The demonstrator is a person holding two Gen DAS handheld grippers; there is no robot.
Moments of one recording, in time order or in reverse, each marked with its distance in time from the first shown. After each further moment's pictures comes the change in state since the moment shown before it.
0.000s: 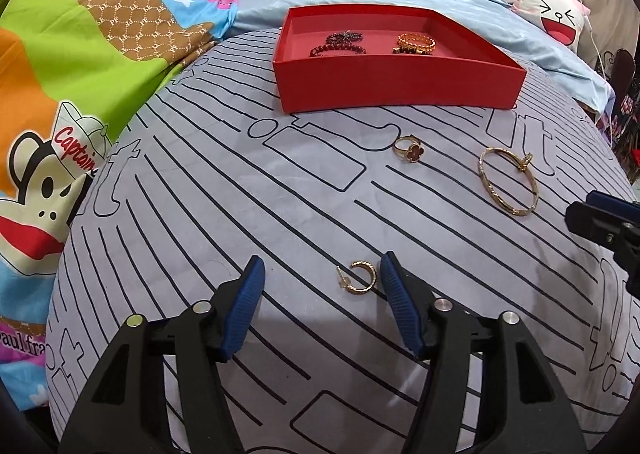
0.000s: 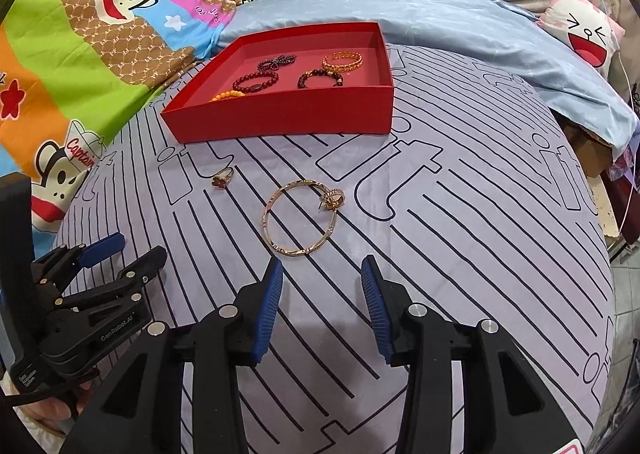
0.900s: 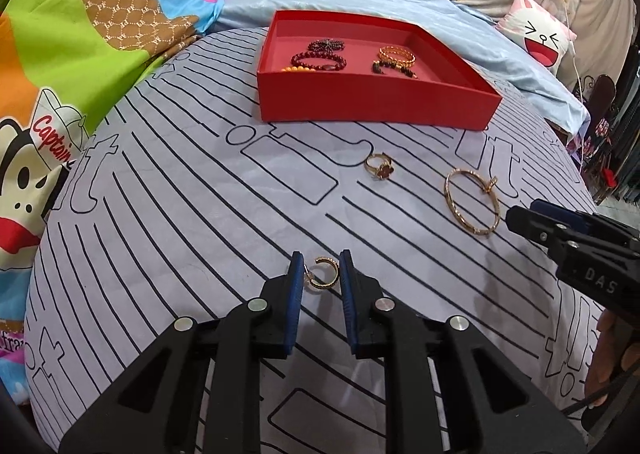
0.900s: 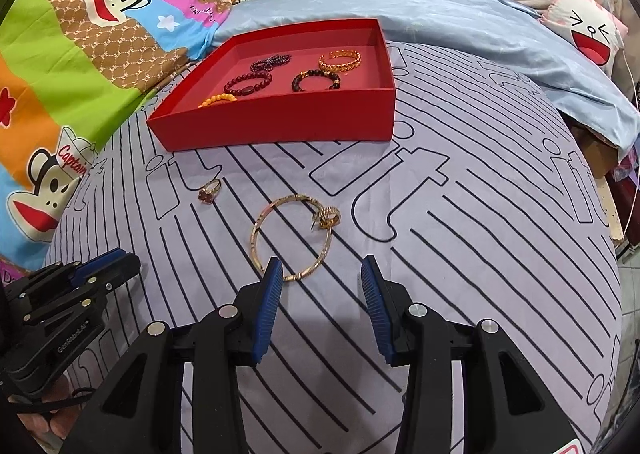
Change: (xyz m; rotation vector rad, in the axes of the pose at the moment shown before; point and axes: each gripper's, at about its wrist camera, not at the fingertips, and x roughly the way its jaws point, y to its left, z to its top) left arm -0.009 0.005 0.009 -0.057 0.005 -0.133; right arm 0.020 -0.003 0.016 0.005 0.002 0.004
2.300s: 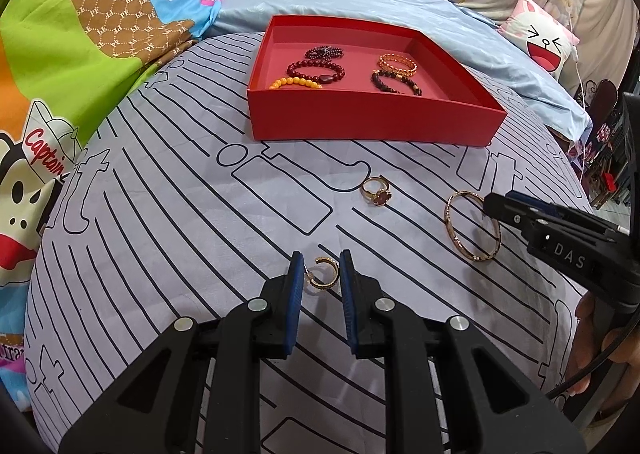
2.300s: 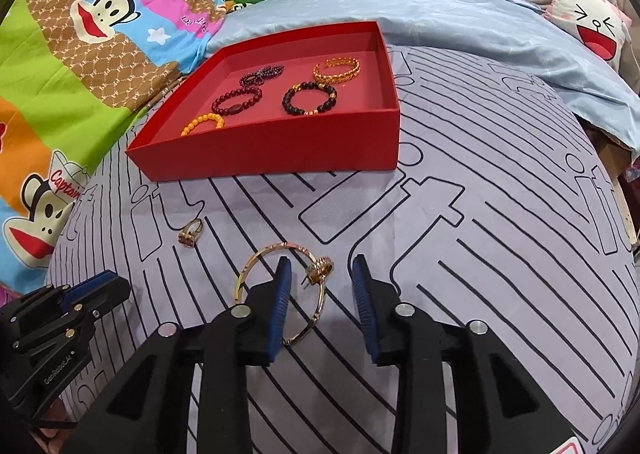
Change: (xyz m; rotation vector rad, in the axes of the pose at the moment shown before) left arm 0.009 -0.003 0.017 -0.007 -0.001 -0.003; right arm 0.027 -0.008 0.026 0.021 -0.023 0.041
